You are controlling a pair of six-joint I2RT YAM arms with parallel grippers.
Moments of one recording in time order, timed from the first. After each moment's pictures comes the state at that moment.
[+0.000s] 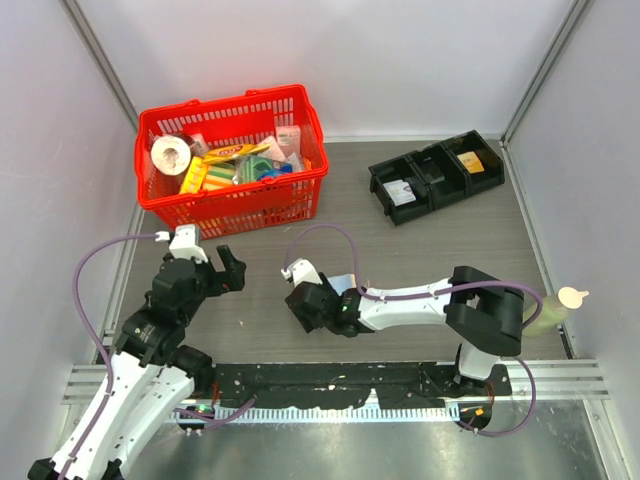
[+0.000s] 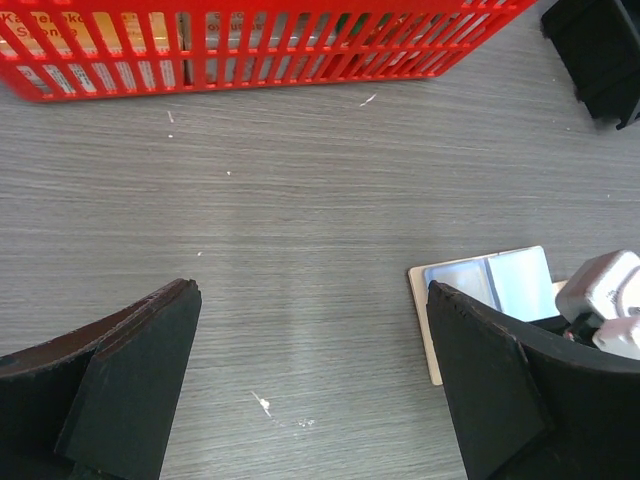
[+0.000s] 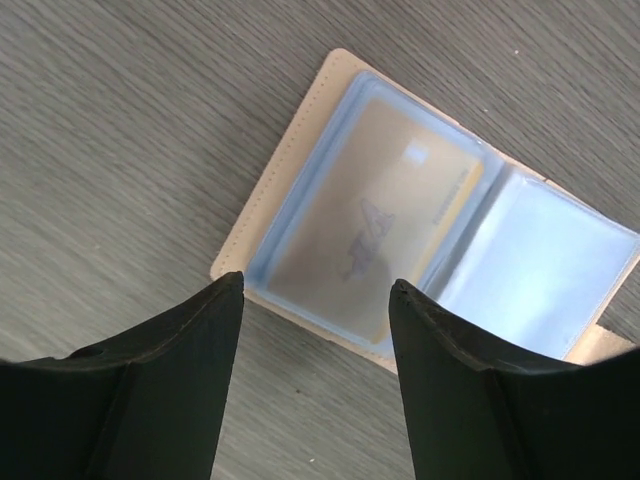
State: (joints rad) left arm -0.42 0.47 0.62 -0.59 -0.22 -0.43; right arm 1.25 1.70 0.94 -0.16 0.43 0.42
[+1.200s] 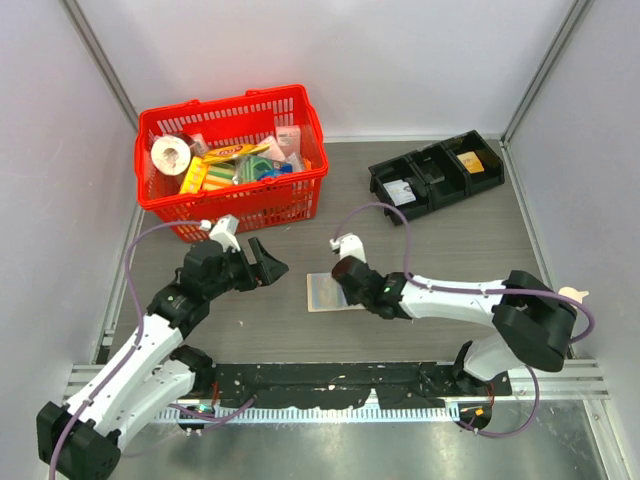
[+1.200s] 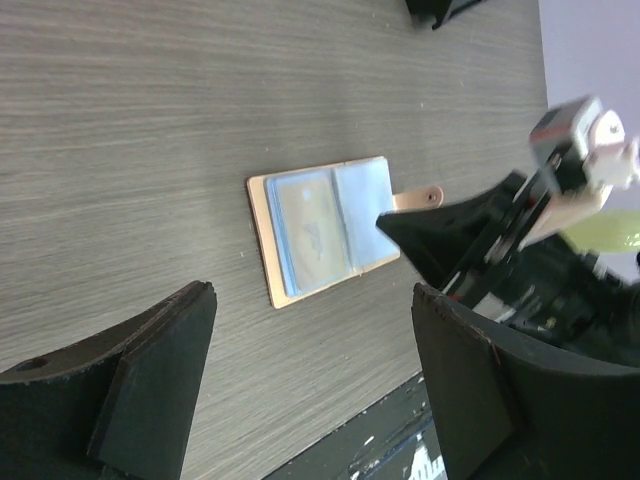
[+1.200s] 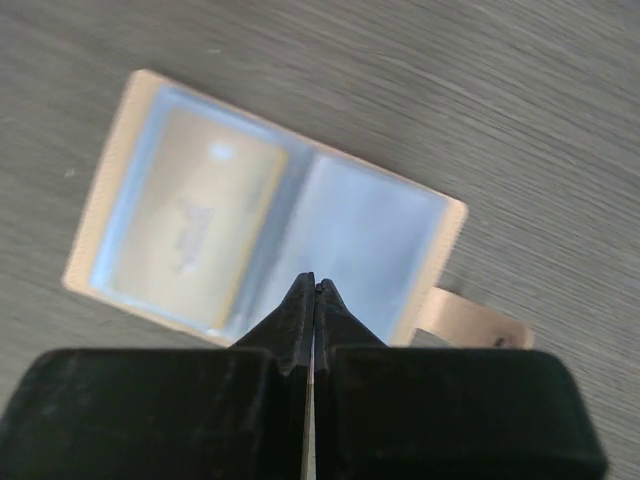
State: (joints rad) left arm -0.45 0.73 0.56 -0.31 0.19 -0.70; right arm 1.06 1.48 0.76 -0.16 0.46 0.42
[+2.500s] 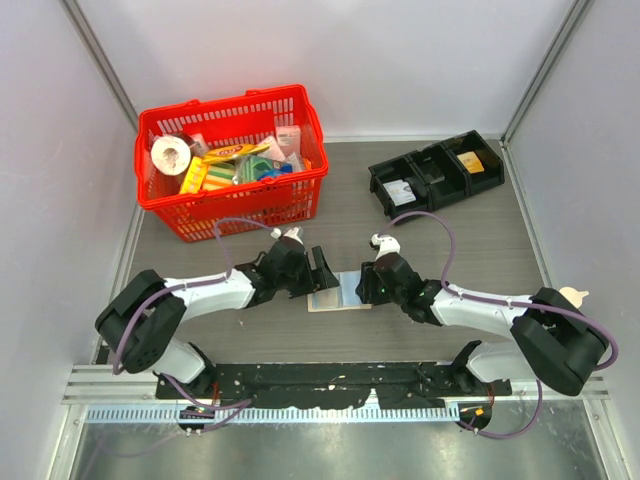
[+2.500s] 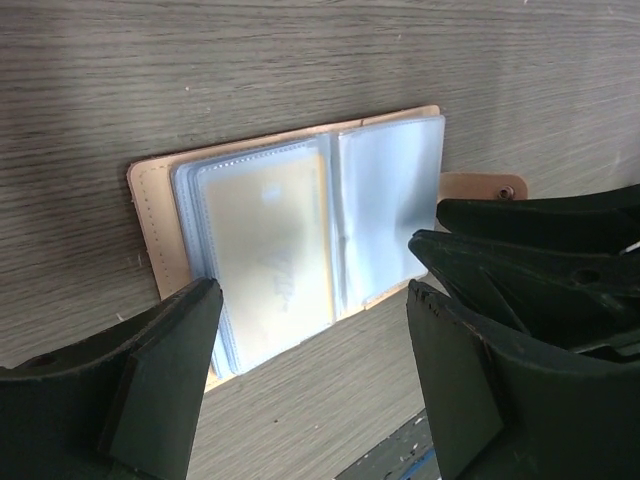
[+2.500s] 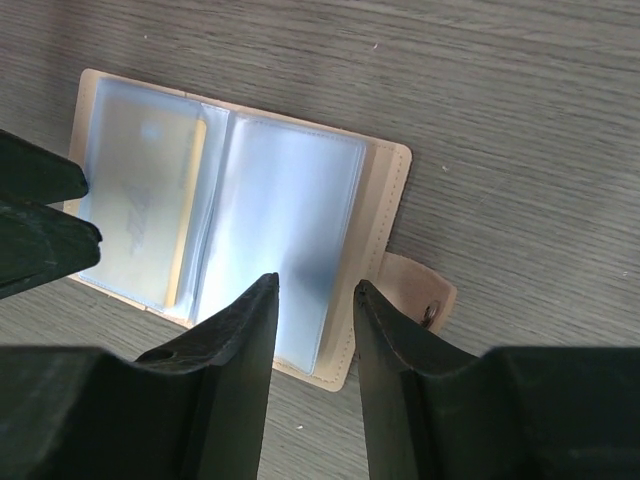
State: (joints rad) left arm -0.78 1.47 0.66 0.08 0.07 -0.94; right arm 0.78 1.29 0.46 0.10 0.13 0.53
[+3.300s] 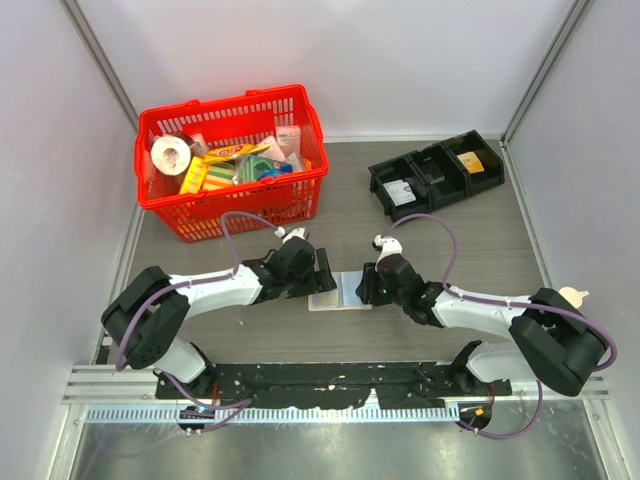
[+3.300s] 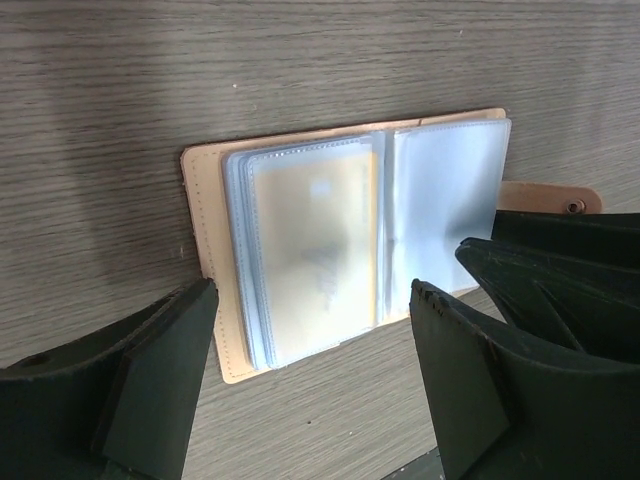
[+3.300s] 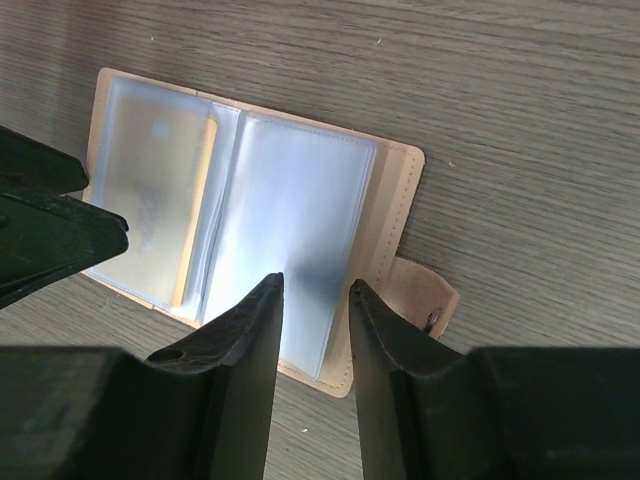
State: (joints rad) left arm -0.82 1.52 0.74 -0.08 -0.05 -0.90; right arm 0.77 1.29 0.43 0.15 0.10 0.56
